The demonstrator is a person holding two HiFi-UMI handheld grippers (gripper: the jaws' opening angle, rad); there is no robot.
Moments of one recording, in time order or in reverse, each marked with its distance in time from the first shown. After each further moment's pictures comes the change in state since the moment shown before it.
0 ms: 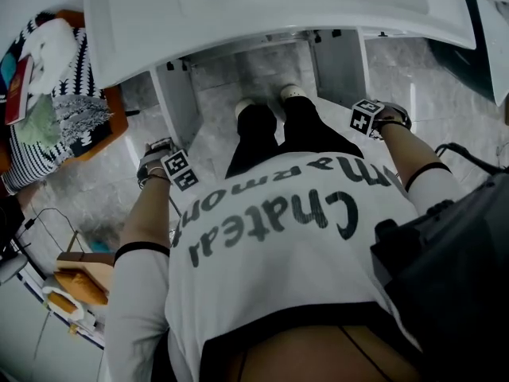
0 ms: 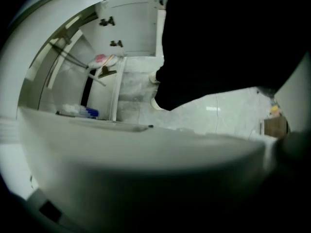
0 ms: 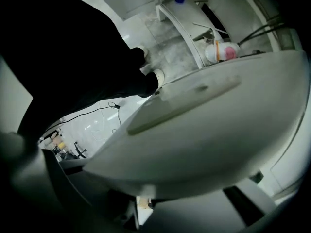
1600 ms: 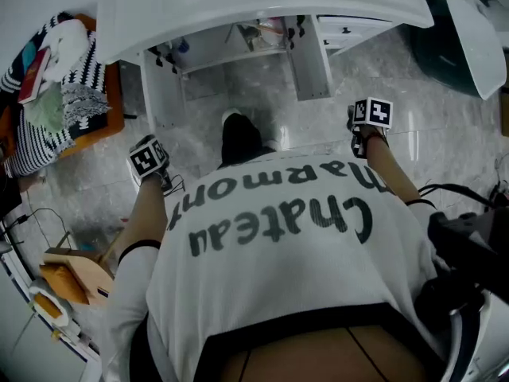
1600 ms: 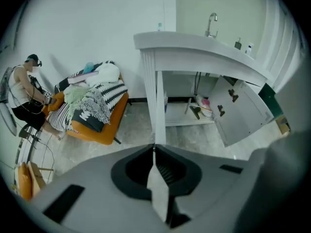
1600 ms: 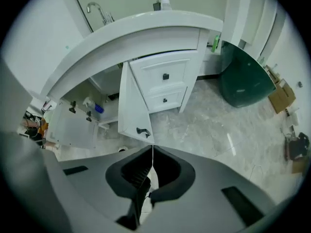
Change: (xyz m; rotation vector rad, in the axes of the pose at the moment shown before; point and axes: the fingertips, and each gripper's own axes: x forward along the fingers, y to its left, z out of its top) left arm -0.125 0.002 -0.015 -1.539 -0.330 0.316; right arm -0.058 0.007 -0.059 1.336 -0.850 0.230
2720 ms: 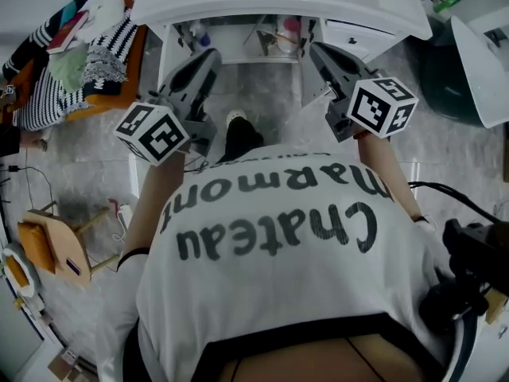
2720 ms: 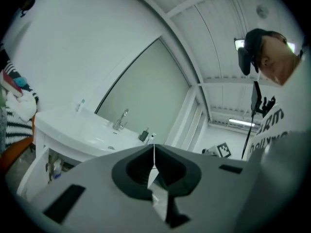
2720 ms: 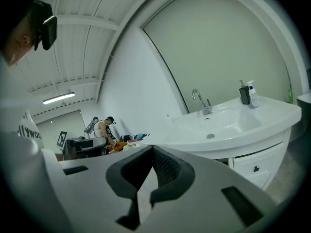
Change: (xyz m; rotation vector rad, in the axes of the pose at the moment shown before) left arm -0.327 -0.236 0.122 -0.034 -0.888 -0.951; right arm -0.277 0.237 0.068 -0.445 -0.793 0.804
